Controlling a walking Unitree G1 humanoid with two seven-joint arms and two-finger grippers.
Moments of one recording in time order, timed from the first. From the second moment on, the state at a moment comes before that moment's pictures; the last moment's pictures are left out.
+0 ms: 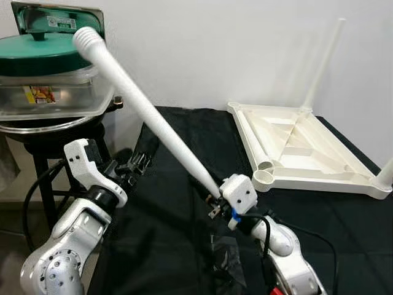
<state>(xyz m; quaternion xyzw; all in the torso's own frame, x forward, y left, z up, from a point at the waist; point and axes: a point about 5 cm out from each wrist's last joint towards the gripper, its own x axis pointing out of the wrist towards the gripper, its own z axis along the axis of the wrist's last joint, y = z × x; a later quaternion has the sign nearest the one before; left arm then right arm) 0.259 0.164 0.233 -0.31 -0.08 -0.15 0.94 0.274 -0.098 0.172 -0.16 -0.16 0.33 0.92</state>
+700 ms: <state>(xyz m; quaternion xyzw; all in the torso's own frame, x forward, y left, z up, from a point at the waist) 0.278 0.148 0.230 -0.33 -0.03 -0.18 0.93 0.264 -0.097 0.163 -0.17 -0.17 0.36 0.90</state>
